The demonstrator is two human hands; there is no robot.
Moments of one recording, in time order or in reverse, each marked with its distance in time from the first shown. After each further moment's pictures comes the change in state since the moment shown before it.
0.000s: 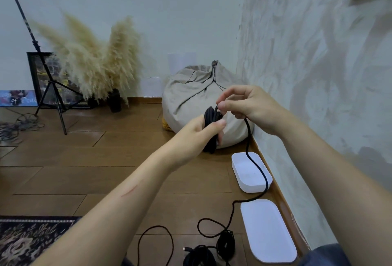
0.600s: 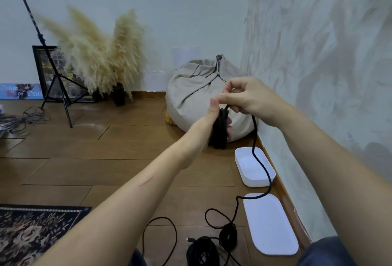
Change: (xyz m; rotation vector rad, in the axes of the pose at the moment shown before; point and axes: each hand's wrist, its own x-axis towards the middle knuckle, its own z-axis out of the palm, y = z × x) left_hand 0.016 -0.017 0.016 -0.370 0.084 -0.152; right_hand 0.002 -0.015 0.018 -0.059 0.023 0.026
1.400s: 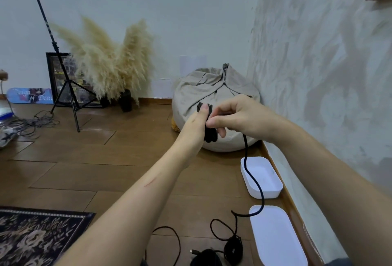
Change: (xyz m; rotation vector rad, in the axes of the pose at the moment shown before) left_hand 0.007 0.001 -0.031 0.203 0.258 0.127; right_hand -0.001 -0.014 0.022 -0.192 -0.238 -0.091
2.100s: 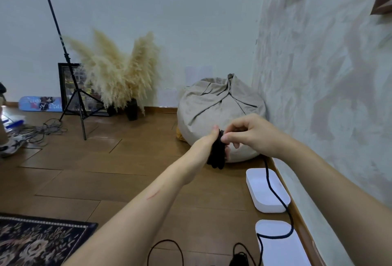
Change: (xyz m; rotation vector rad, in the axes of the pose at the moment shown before) left_hand 0.005 -0.015 0.000 -0.122 -0.227 -0.243; right_hand 0.004 0.033 -0.006 -0.063 0.058 0.007
